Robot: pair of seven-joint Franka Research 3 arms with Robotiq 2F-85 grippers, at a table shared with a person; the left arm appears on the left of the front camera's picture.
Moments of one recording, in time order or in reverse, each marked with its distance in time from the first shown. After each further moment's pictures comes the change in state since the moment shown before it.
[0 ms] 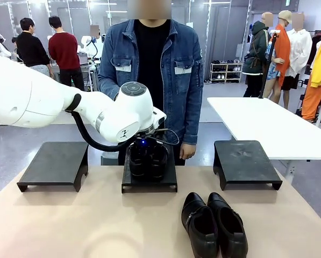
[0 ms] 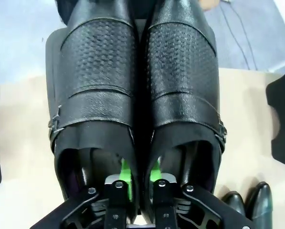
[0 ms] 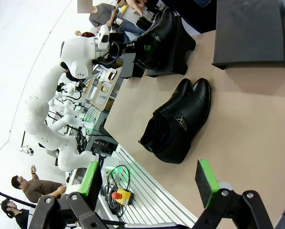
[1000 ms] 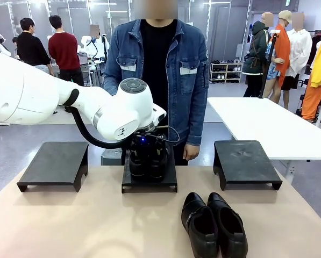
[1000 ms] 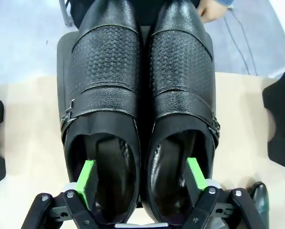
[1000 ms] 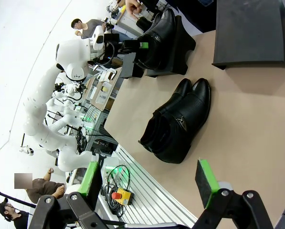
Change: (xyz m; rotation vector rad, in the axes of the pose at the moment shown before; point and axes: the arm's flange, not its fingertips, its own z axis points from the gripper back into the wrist) left arm -0.003 -0.001 0.018 0.014 -0.029 0.016; right arm 0.000 0.000 0.000 0.000 0.000 0.000
